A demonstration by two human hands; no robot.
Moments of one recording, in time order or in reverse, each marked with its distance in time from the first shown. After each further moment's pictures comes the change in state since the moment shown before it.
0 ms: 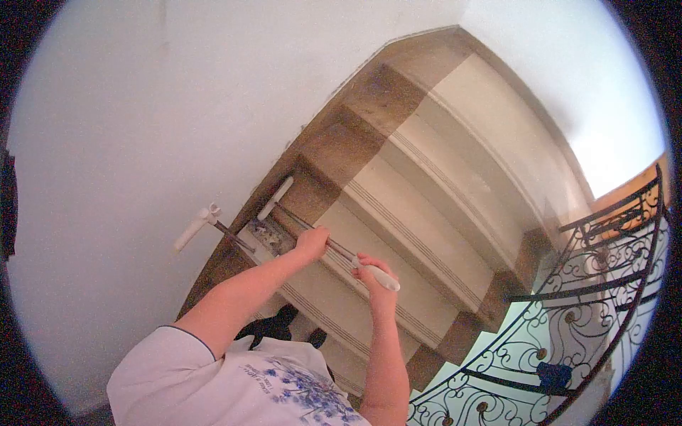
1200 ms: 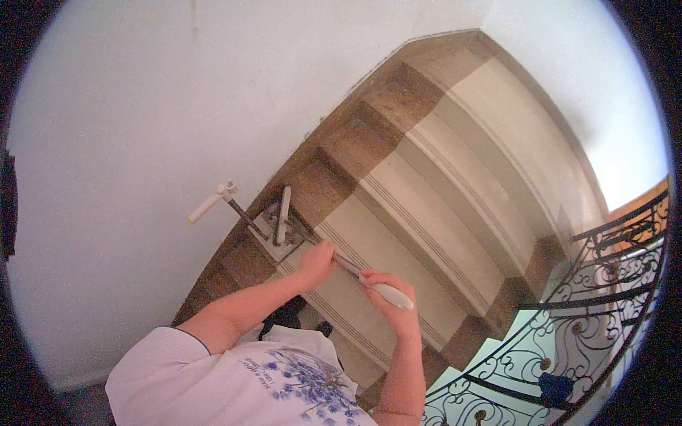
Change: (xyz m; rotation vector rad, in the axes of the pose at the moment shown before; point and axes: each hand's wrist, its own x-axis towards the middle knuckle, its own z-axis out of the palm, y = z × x) left_hand -0.096 0.058 -0.015 -0.120 0.085 -0.088; right_hand -0.056 -0.048 -0.030 -0.322 -0.316 -0.108
